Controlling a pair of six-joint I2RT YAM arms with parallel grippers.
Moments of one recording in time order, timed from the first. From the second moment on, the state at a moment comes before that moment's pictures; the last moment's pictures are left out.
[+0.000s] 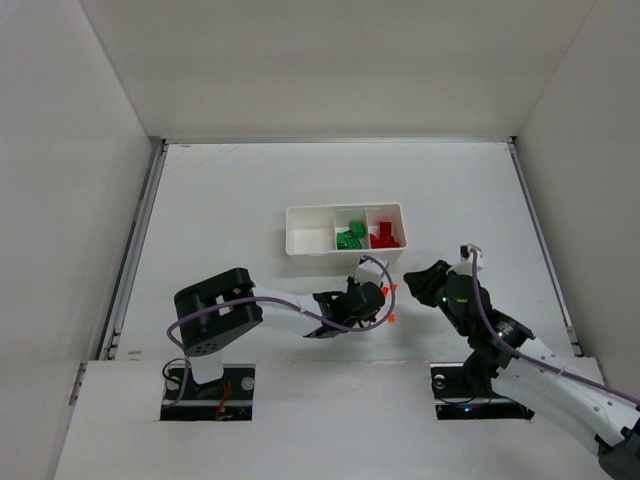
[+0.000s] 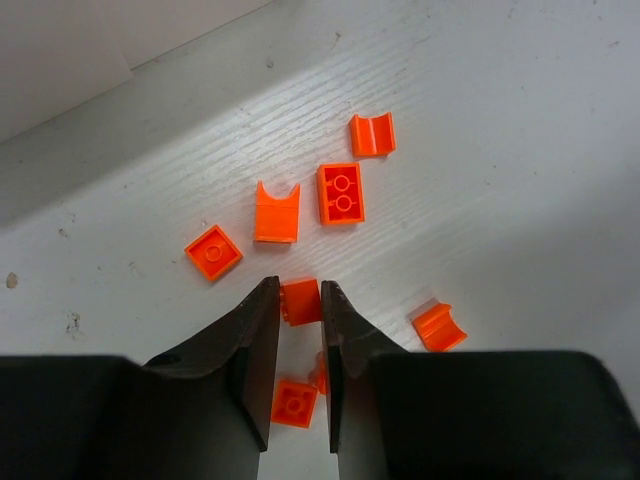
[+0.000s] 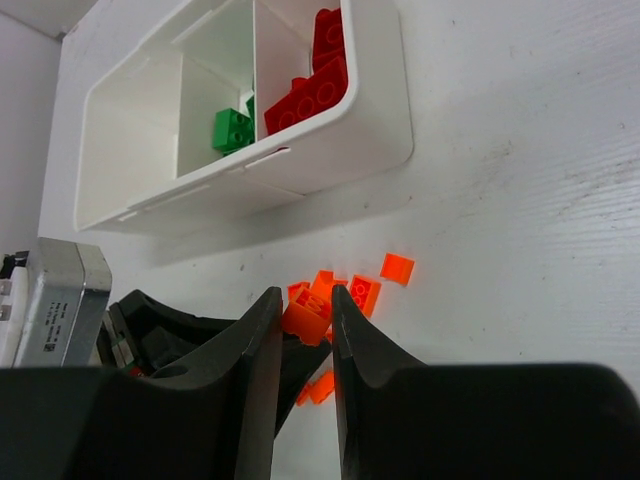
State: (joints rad) left arm -1.25 1.77 0.83 0.24 -0.47 -0.60; right arm 0.74 0.50 0.30 -0.20 0.40 0.88
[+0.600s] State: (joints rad) left arm -1.06 0.97 0.42 0.17 -0.51 -0.68; right arm 0.81 1.19 0.68 0.10 0.36 0.76
